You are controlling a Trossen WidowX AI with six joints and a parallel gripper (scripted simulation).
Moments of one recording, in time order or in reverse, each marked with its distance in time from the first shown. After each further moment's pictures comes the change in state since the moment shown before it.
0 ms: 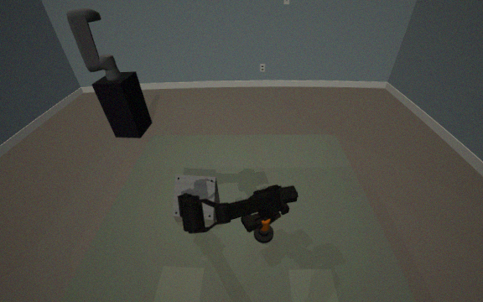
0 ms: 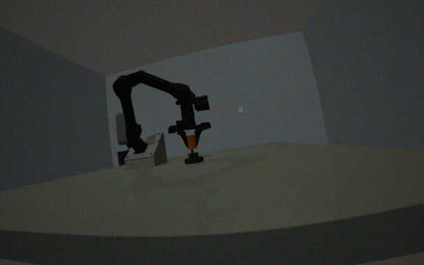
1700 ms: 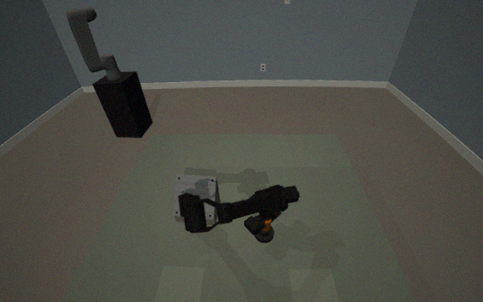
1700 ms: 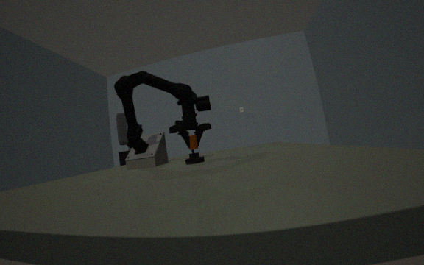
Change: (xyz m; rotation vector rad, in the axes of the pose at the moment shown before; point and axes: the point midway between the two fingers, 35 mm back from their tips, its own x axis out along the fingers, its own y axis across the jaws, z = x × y) arm 0.001 -0.002 -0.001 -0.219 -0.003 0.005
